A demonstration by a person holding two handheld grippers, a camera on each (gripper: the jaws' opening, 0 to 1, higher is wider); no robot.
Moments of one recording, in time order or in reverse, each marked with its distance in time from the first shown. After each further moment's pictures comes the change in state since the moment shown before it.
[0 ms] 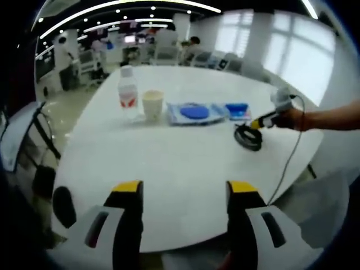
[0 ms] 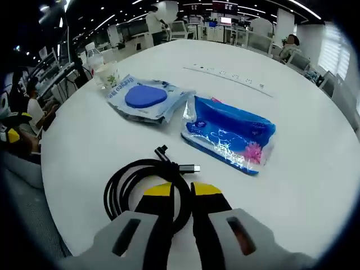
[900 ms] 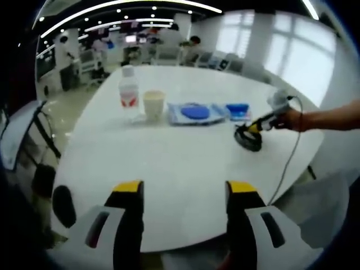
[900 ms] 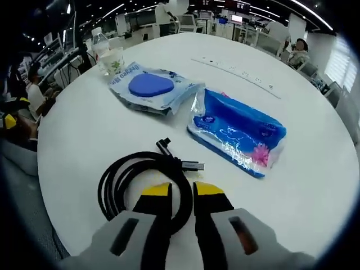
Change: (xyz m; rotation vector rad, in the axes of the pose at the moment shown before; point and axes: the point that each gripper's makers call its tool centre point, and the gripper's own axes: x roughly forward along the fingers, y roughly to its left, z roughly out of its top) left arm -0.001 0.001 -0.001 -0.009 0.001 0.002; right arm 0.010 0.003 -0.009 -0.062 0.081 -0.014
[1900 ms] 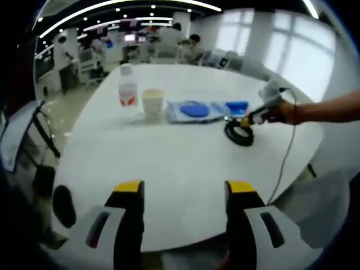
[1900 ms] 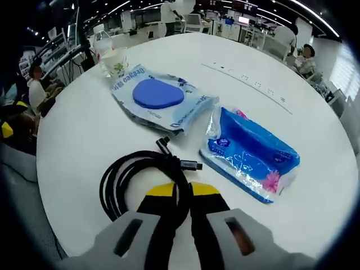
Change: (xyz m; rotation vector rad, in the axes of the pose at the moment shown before) left arm 0.003 -0.001 -0.004 0.019 0.021 0.002; right arm 0.010 0.014 0.034 -0.055 -0.012 0.025
